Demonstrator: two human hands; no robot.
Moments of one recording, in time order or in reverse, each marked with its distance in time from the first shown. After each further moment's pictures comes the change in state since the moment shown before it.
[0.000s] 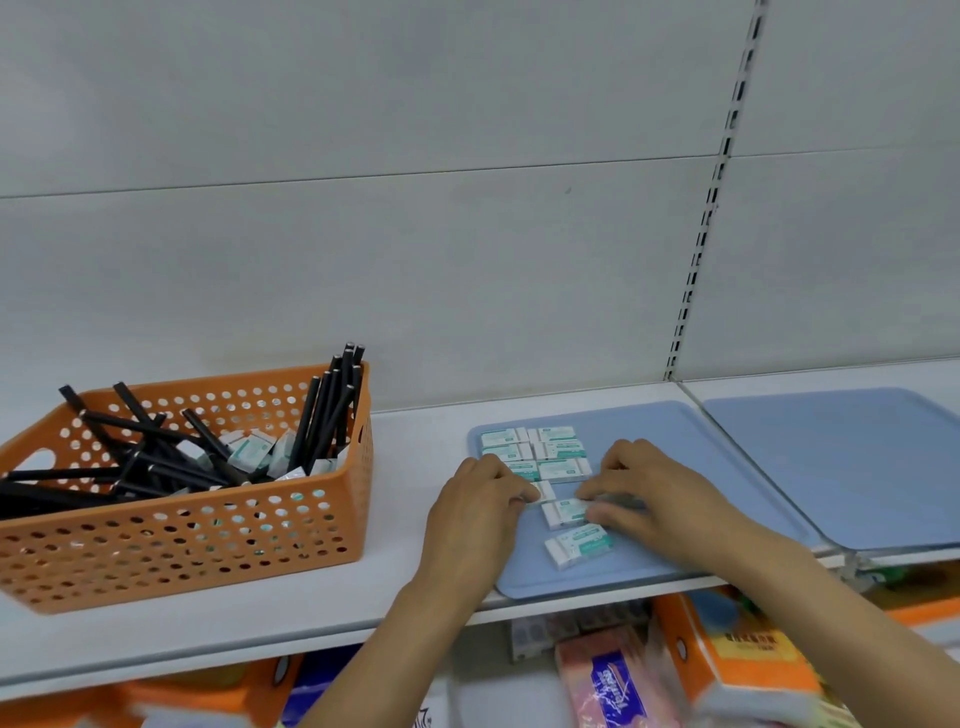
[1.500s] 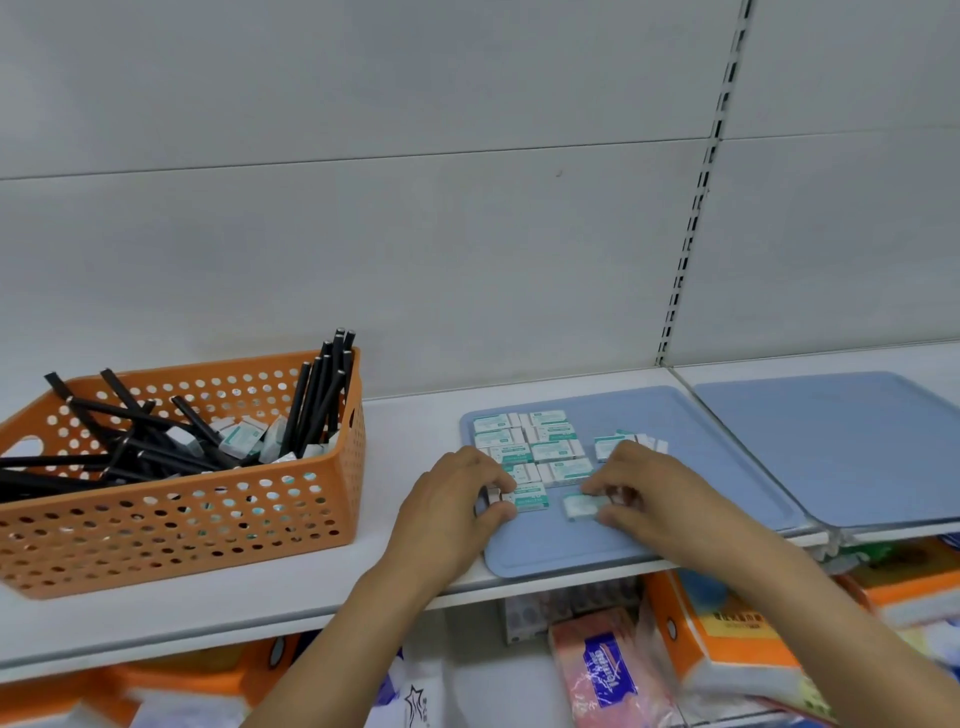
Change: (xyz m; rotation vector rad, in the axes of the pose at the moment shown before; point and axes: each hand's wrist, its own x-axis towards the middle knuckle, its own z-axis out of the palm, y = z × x) left_hand -0.008 -0.016 -0.012 -0.081 -0.113 0.009; right_hand -0.019 -0.012 -0.002 0.117 -0.014 0.089
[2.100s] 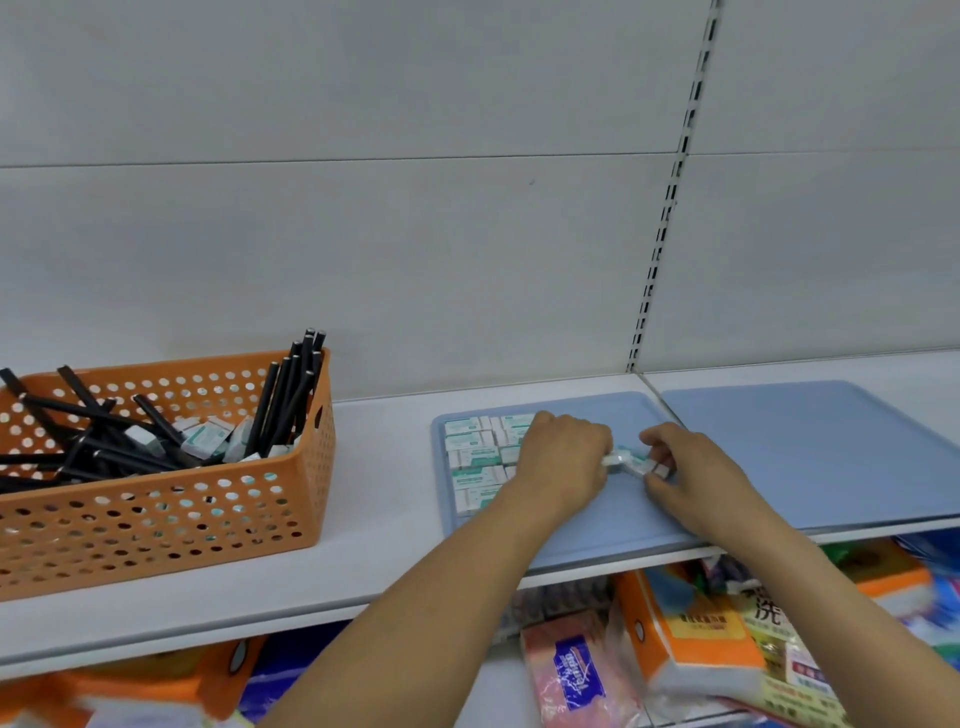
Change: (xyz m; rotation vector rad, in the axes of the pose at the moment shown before) left_hand 0.090 0.103 0.054 0.391 -0.130 0.194; right_hand -0.003 0.072 -0.011 -0.017 0.212 0.295
